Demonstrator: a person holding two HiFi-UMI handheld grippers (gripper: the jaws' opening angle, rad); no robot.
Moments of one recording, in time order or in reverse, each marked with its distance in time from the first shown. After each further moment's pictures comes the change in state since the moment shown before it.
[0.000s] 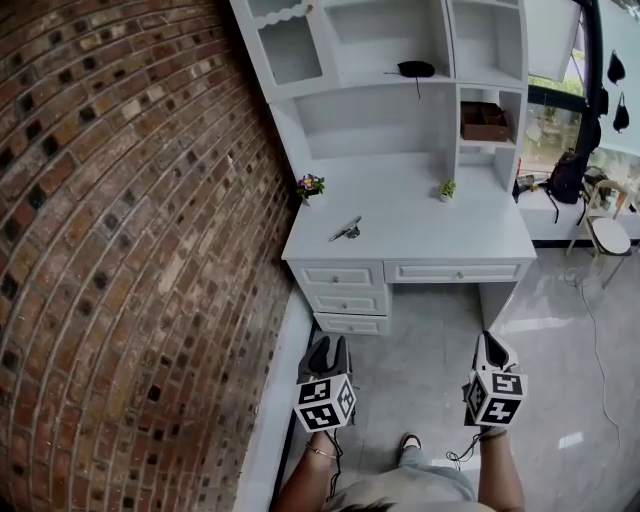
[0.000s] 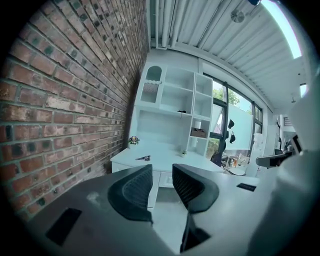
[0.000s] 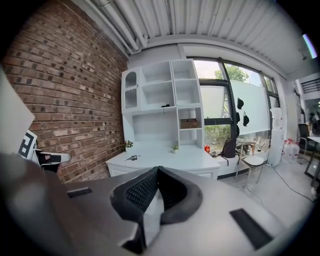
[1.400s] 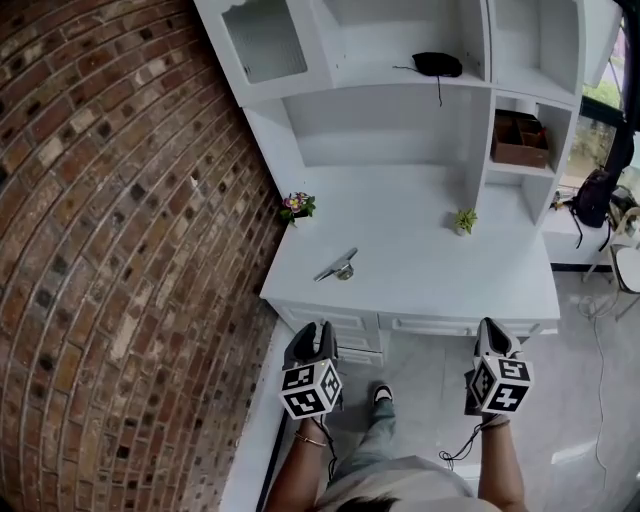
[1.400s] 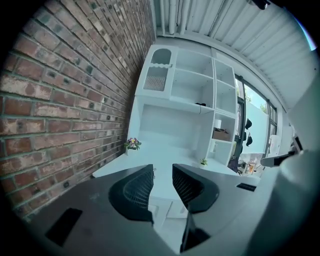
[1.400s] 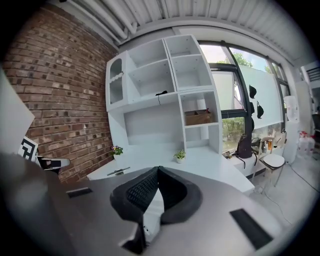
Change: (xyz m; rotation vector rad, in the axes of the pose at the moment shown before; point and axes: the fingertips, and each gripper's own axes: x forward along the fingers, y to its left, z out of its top) left arm 0.250 0.039 0.056 -0.038 0.004 0.086; right arm 0.263 -0.053 0.079 0.045 0.026 0.068
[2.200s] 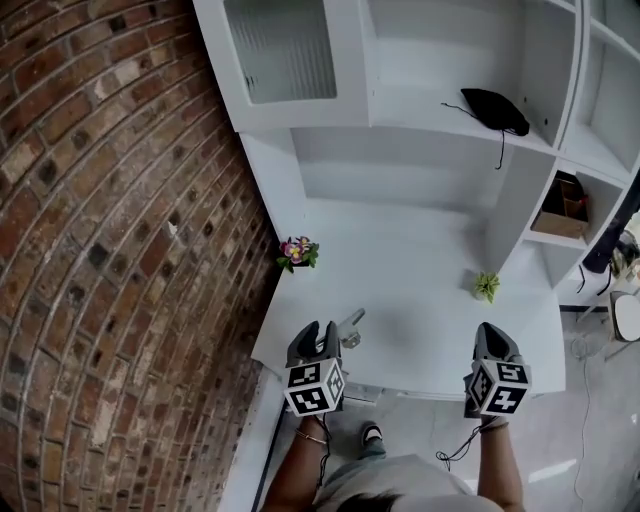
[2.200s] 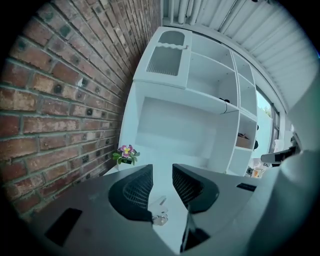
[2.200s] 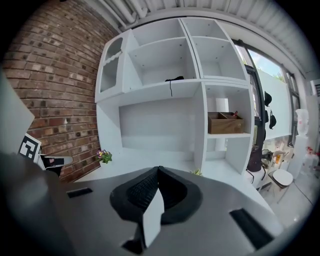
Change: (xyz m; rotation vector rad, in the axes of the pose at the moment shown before) left arm 0.203 0.061 0.068 -0.027 0.003 -0.038; right arm 0.195 0.034 0.090 -0.090 0.031 -0.018
